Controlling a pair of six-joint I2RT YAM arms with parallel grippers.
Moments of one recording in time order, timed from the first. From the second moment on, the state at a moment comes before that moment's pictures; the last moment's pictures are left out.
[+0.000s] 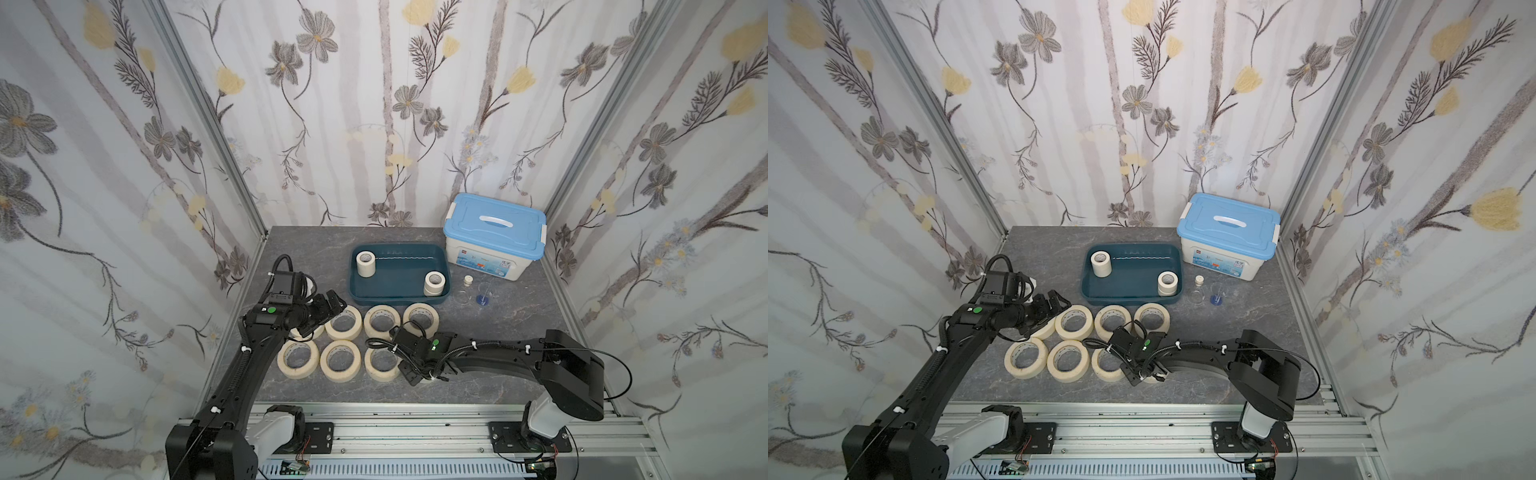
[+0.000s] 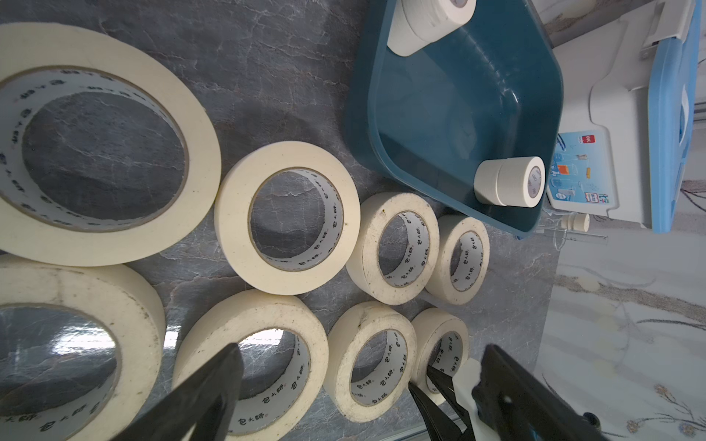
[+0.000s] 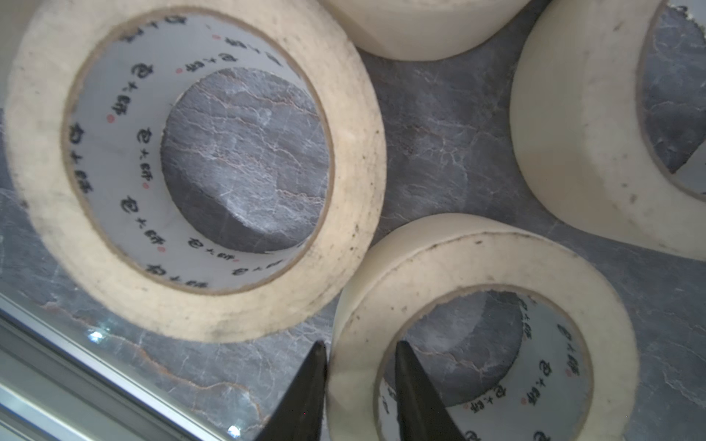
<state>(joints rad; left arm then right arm) -0.11 1.10 0.90 -0.76 0.41 -0.63 1.12 1.66 1.01 -0.61 0.18 0.44</state>
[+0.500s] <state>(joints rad) -0.13 1.11 0.90 -0.76 0.41 -0.63 1.05 1.53 1.05 -0.63 0.18 0.44</state>
